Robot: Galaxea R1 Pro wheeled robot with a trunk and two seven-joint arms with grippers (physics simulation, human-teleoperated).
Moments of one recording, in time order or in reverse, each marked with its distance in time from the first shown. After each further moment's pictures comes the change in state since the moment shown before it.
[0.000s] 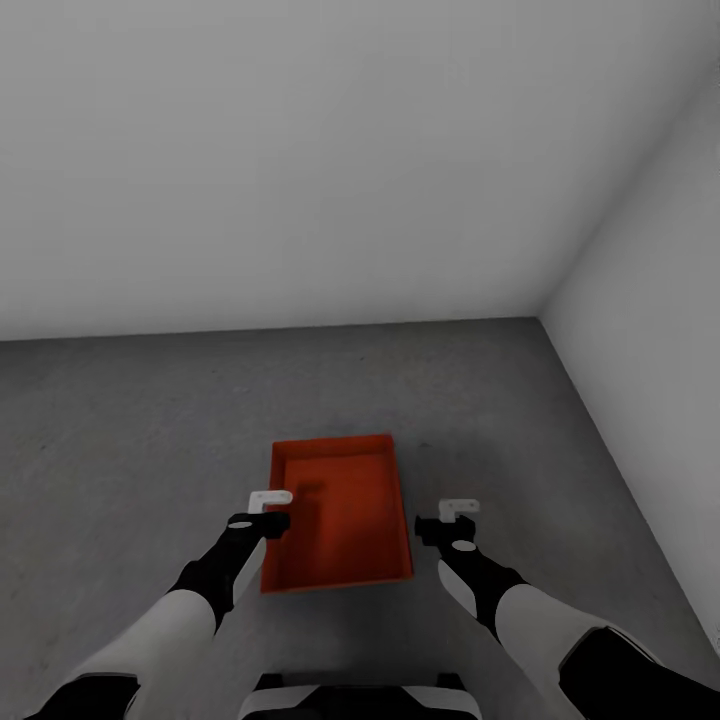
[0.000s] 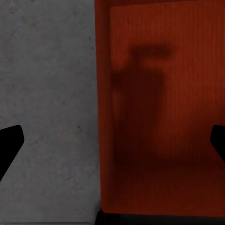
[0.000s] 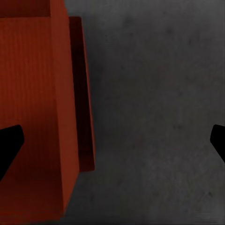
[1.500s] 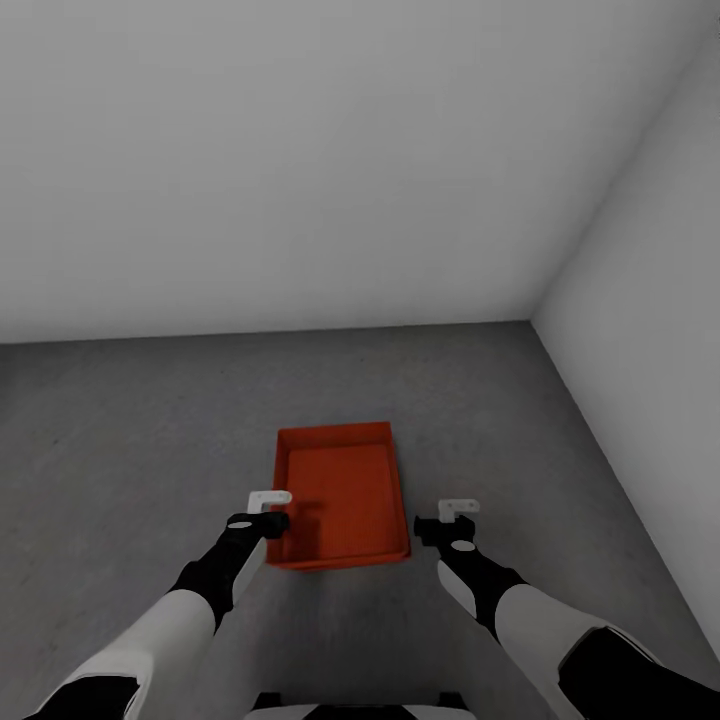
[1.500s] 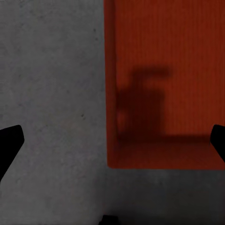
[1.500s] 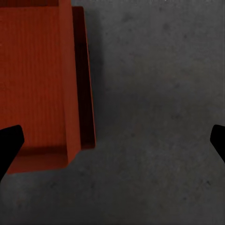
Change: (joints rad) left arm 0.000 0.001 0.001 0.002 -0.001 -0.001 0.007; right arm 0.000 0.002 0.003 0.000 0.000 0.000 0.000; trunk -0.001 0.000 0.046
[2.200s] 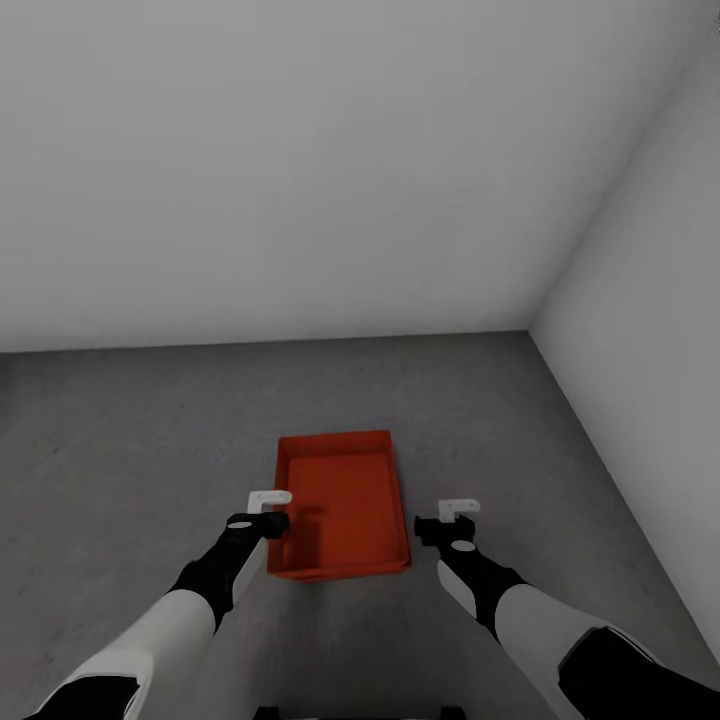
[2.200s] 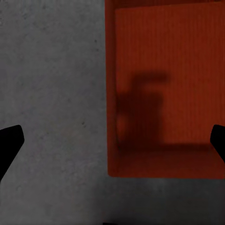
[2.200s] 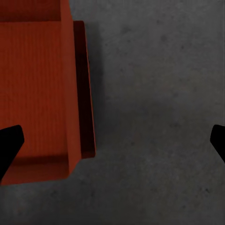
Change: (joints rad) left arm 0.000 0.000 0.000 -0.001 0.000 0.000 0.000; right arm 0.000 0.000 0.000 0.000 0.000 0.000 0.000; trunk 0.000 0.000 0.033
